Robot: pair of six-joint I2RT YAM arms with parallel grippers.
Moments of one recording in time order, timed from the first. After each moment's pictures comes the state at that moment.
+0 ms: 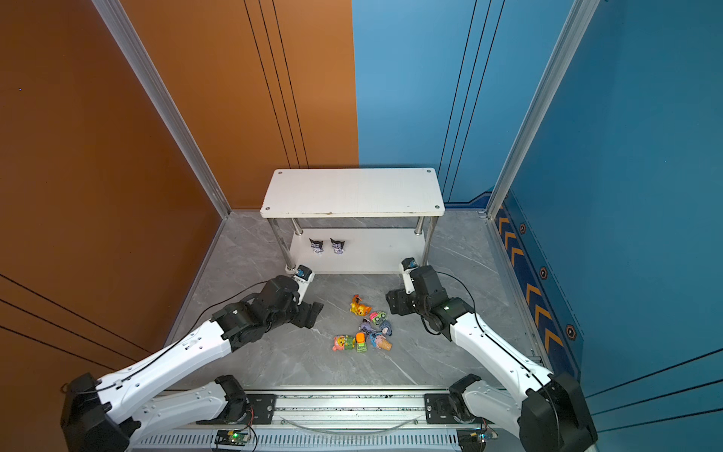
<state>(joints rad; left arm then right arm) -0.71 1.00 0.75 -0.55 -0.21 -0.26 0.53 1.16 0.76 -0.42 -0.09 0.24</state>
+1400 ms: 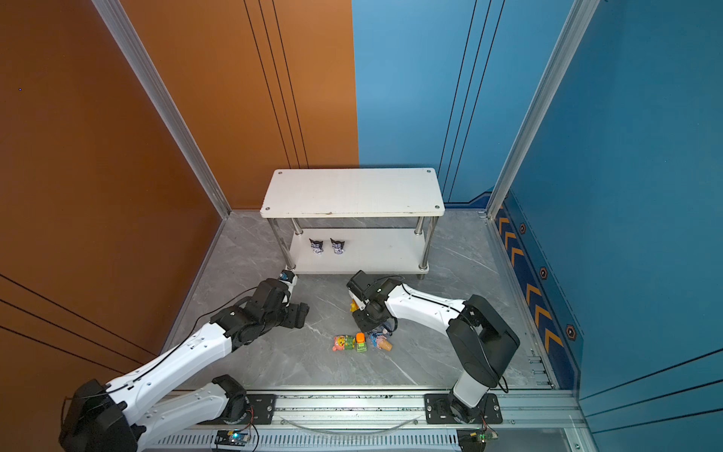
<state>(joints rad) -0.57 1.03 0.64 -0.50 -0.16 -0.30 0.83 1.66 1.06 -0.68 -0.07 0.25</state>
